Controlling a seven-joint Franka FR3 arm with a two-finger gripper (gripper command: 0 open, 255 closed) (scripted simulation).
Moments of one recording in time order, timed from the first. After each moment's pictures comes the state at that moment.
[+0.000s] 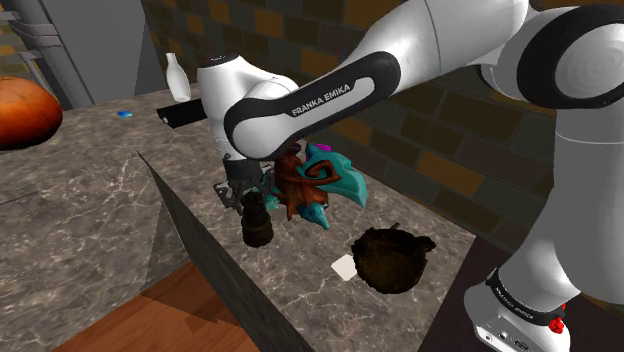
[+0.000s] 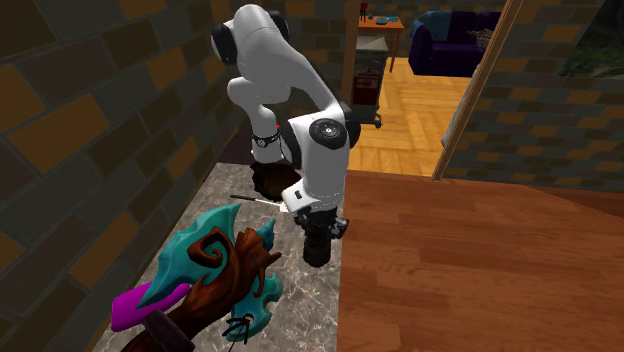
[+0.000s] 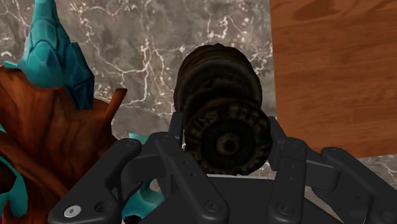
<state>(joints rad) 0.31 0.48 0.36 -1.64 -0.19 2.01 0.83</state>
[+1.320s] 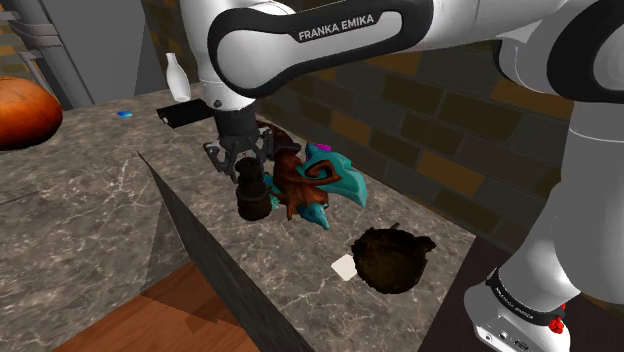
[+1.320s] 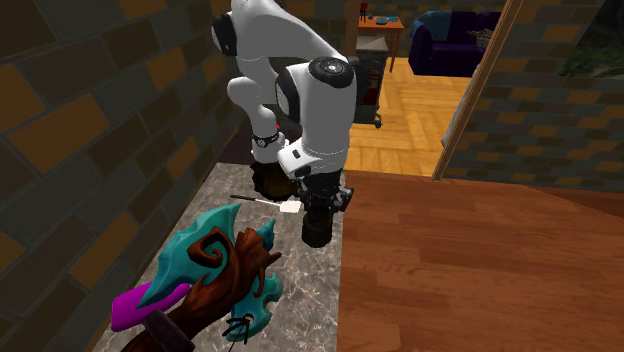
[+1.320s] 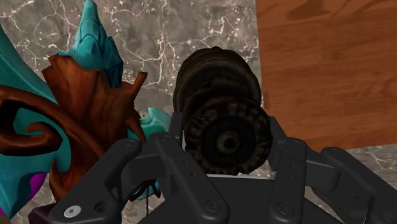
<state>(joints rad) 0.31 0.40 0.37 -1.48 -0.15 1.78 0.81</state>
